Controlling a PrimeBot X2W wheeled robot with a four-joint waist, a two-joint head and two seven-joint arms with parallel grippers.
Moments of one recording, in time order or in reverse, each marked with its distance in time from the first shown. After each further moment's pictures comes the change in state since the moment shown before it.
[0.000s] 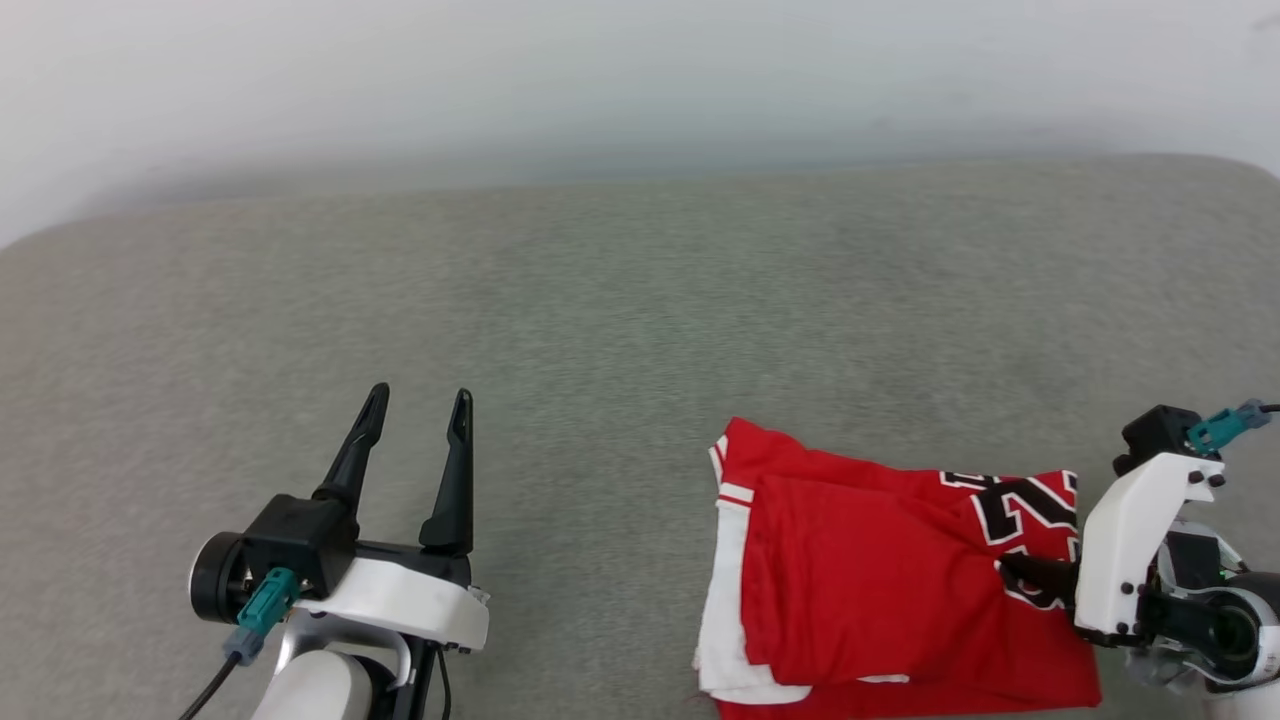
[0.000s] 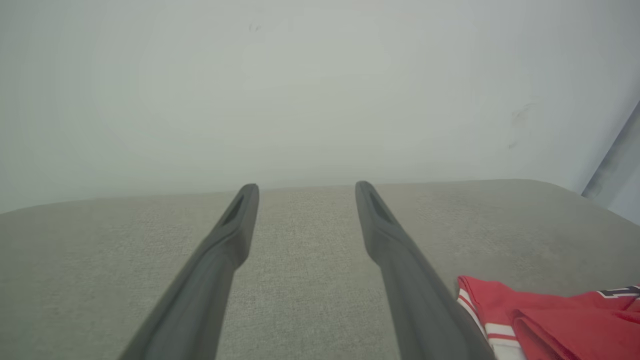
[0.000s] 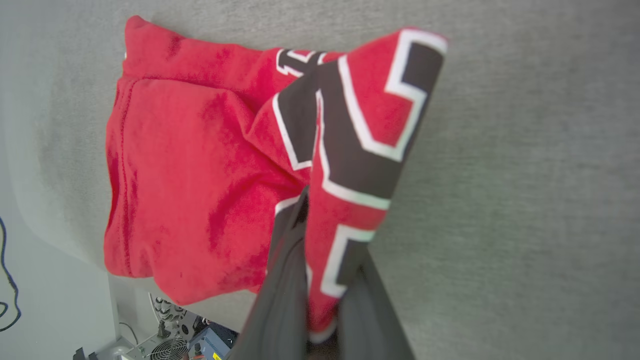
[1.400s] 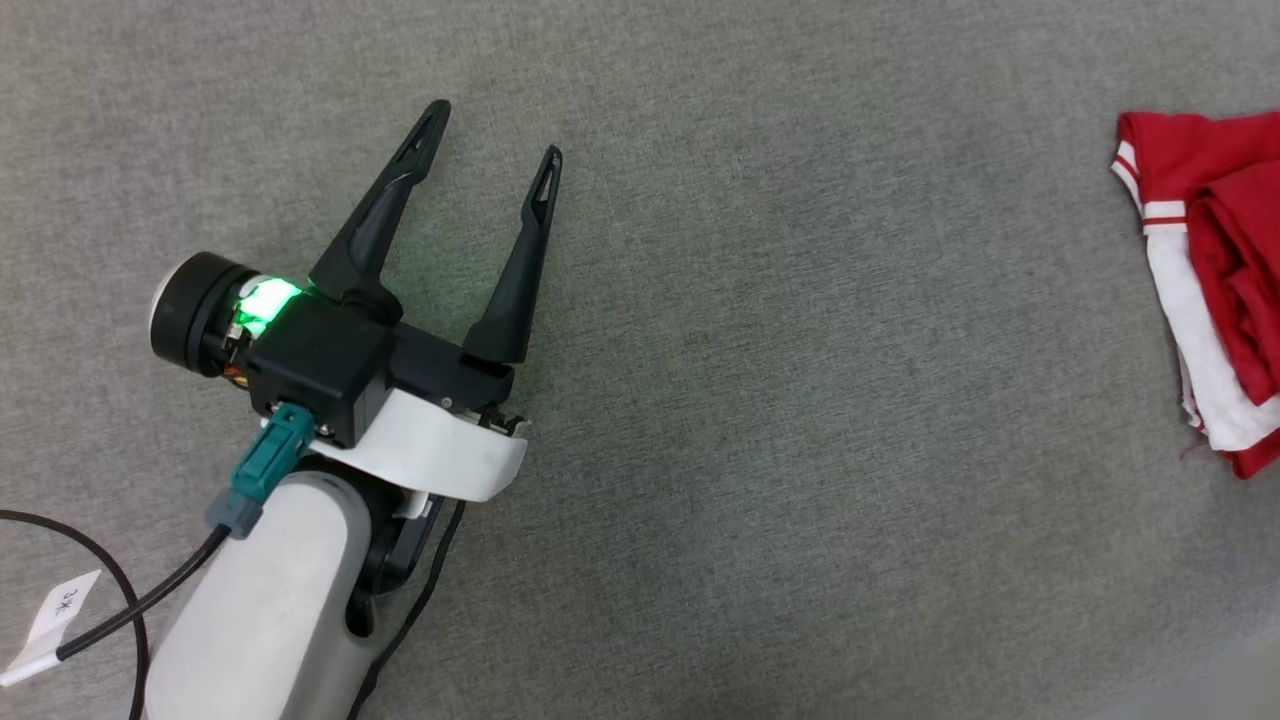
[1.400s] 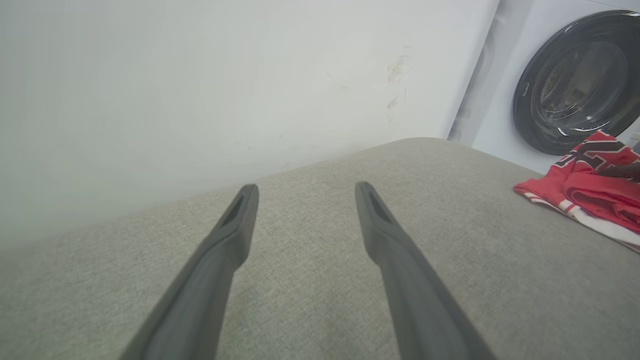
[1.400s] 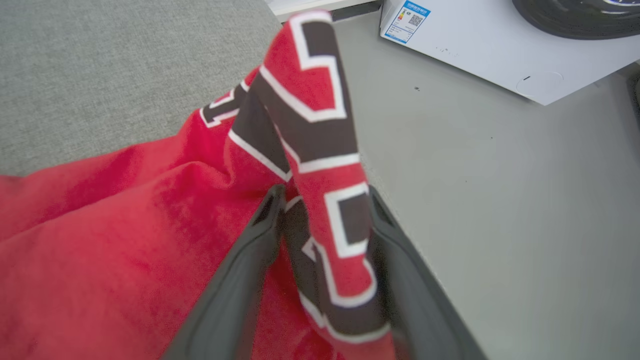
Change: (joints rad) left arm -0.330 0.082 -0.103 -0.244 0.122 -0.053 0.160; right arm -0.537 -0.203 -0.277 0.545 -0.478 0.000 -0.765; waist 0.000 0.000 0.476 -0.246
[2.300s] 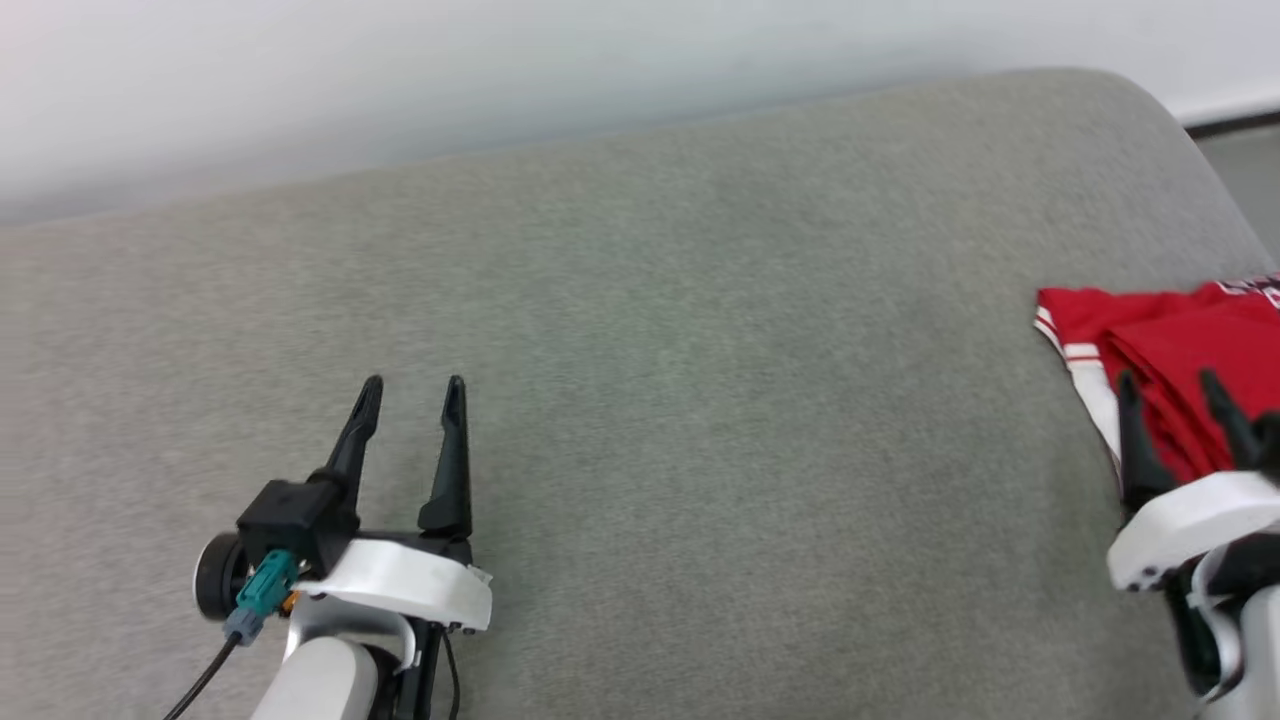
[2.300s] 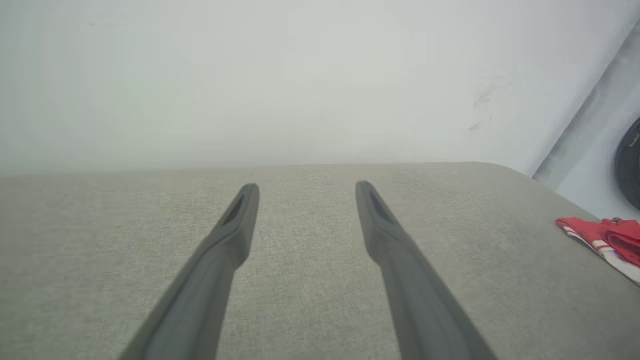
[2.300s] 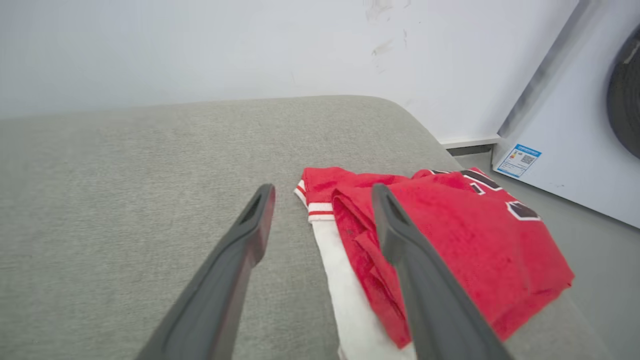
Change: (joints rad) left arm 0.300 -0.097 0.091 0.260 -0.164 0.100 -0.146; right arm 0.508 0.232 0.183 -0.403 -0.050 0.000 -0.335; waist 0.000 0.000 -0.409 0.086
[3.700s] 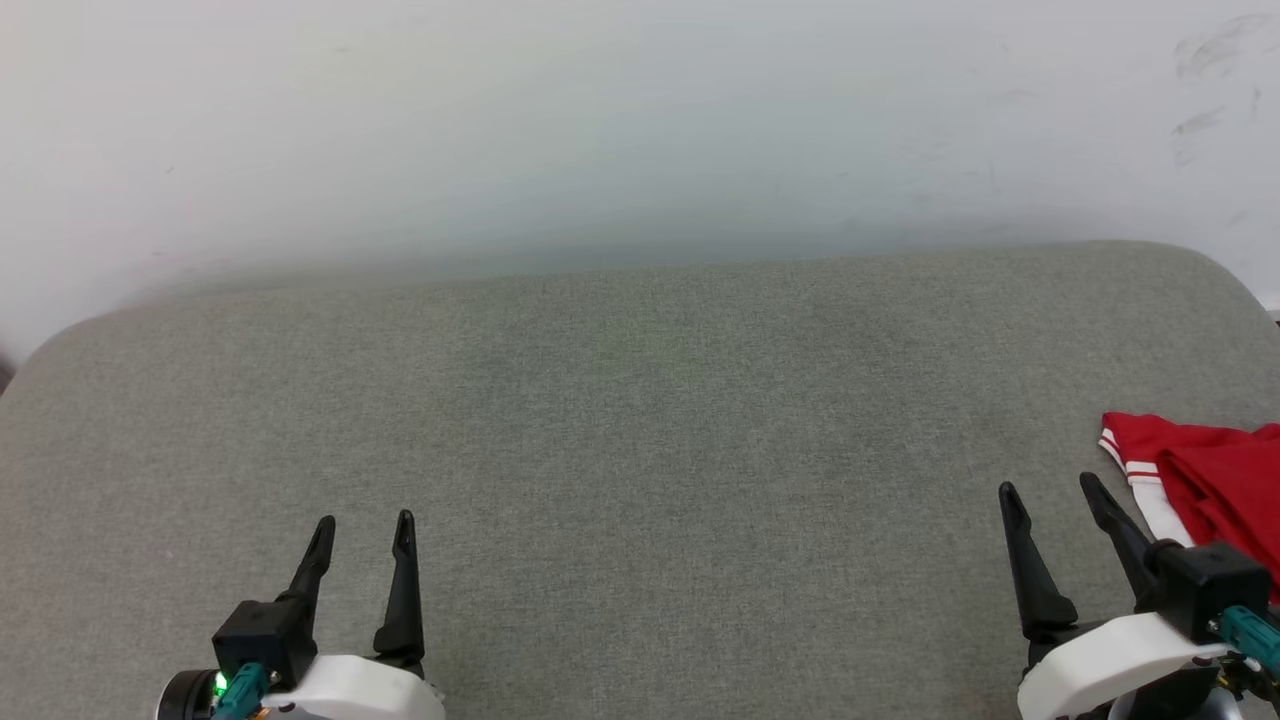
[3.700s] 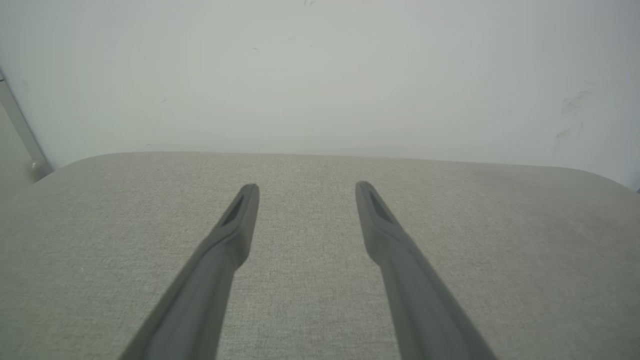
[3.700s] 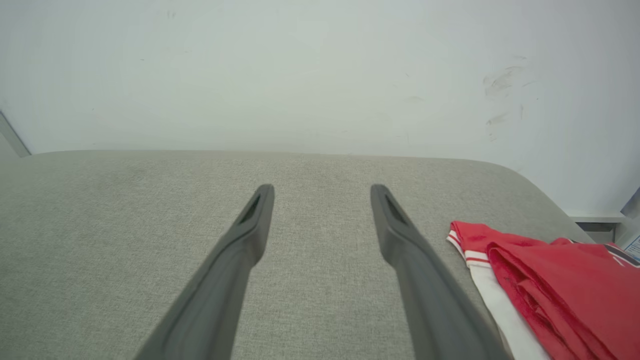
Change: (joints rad) left arm 0.194 -0.009 0.101 0.065 0.041 -0.013 -0.018; right arm 0.329 0.118 0.125 -0.389 -0.032 0.000 0.063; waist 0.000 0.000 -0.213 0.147
